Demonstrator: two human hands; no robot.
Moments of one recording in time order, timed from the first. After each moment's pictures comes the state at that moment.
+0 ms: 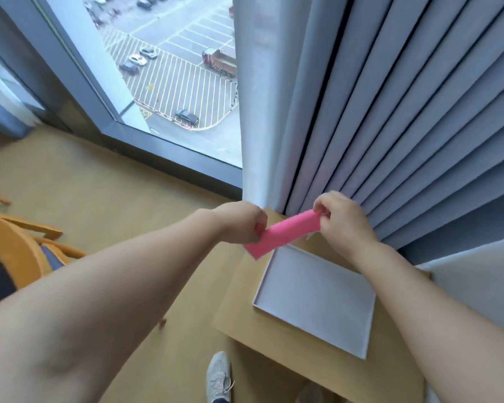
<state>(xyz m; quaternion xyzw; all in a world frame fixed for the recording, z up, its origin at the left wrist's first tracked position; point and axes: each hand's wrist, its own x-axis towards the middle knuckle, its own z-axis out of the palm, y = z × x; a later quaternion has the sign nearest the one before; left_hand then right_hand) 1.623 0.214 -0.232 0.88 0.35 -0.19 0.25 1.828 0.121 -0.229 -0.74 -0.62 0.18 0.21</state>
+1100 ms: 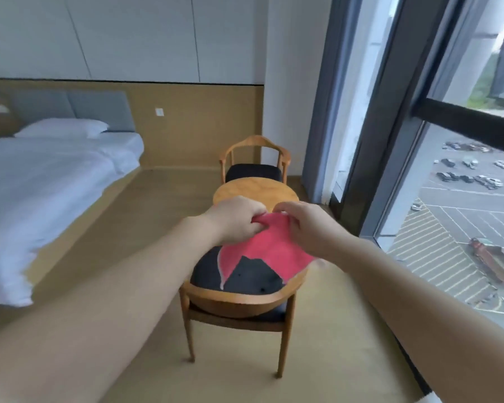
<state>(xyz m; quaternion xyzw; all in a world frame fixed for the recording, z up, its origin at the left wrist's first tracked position) 1.259 -0.135 0.078 0.59 0.79 0.16 0.05 1.390 0.004 0.063 -0.10 -0.96 0.17 0.18</state>
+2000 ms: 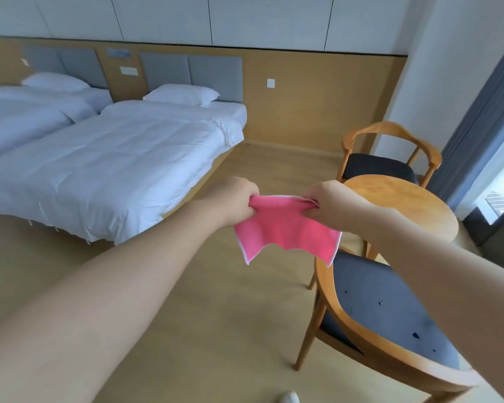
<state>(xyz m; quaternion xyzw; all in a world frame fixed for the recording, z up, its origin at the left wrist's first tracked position) 0.863 -0.458 0.044 0.37 0.92 0.12 0.01 0.954 -0.255 0.052 -0.01 -1.00 0.08 0.01</state>
